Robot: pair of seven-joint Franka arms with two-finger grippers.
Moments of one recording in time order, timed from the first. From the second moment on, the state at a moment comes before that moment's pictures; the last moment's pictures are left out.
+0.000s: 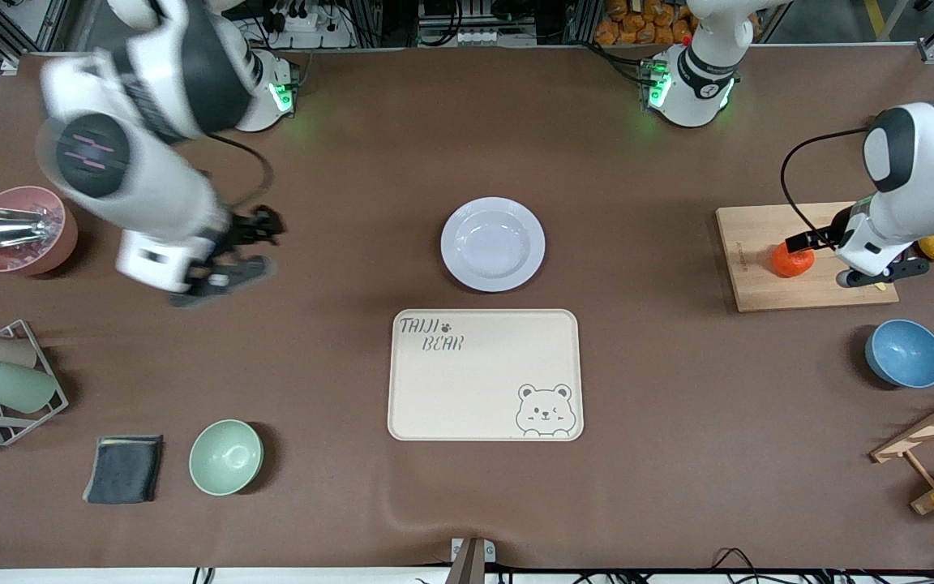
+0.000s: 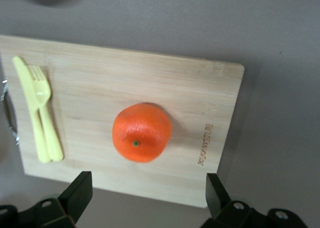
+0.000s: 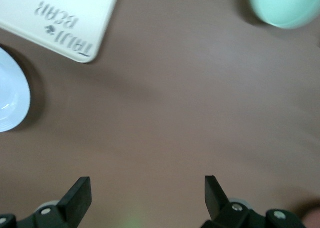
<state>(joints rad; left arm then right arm) 0.30 0.09 -0.10 -2.28 0.15 2.15 -0.06 0.45 0.30 -0.03 -1.53 0.01 1.62 -0.06</state>
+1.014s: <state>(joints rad) 0.33 0.26 -0.10 -2.28 0.21 2.27 -0.05 0.48 0.47 -0.05 -1.60 0.72 1.77 -0.05</state>
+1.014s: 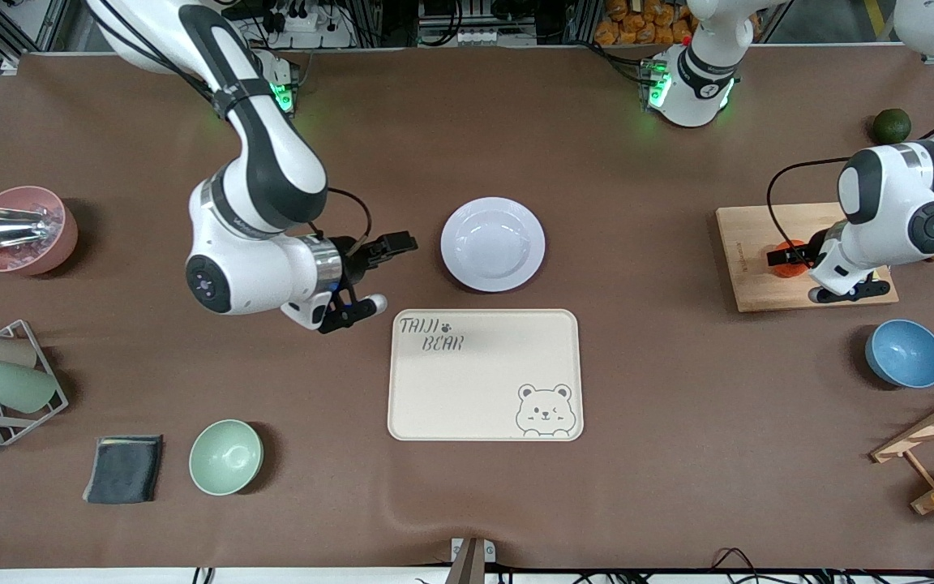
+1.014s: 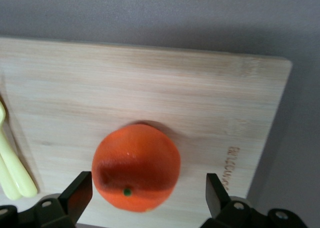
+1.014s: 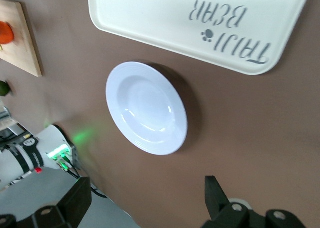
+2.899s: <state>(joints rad) 0.35 0.29 -0.31 -2.02 0.19 2.10 -0.10 0.44 0.42 -0.06 -1.95 0.95 1.98 -0.36</state>
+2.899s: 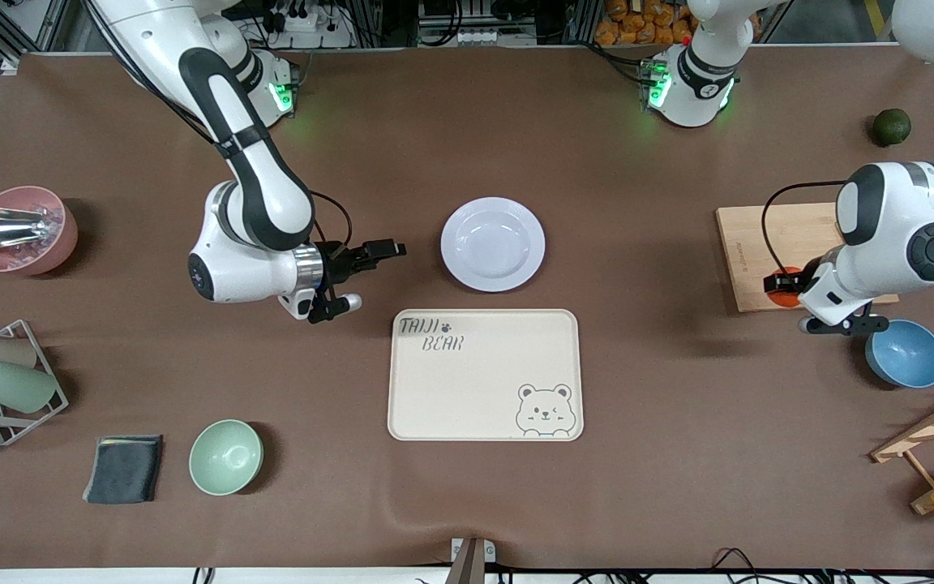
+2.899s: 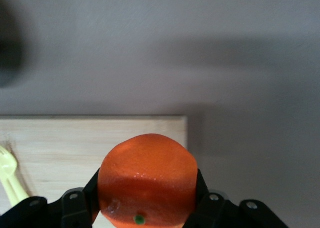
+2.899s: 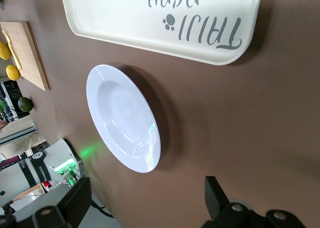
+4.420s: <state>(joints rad) -0.19 0.59 -0.57 -1.86 0.16 2.20 -1.22 0.43 0.42 -0.06 -1.95 0.96 1.98 -0.36</state>
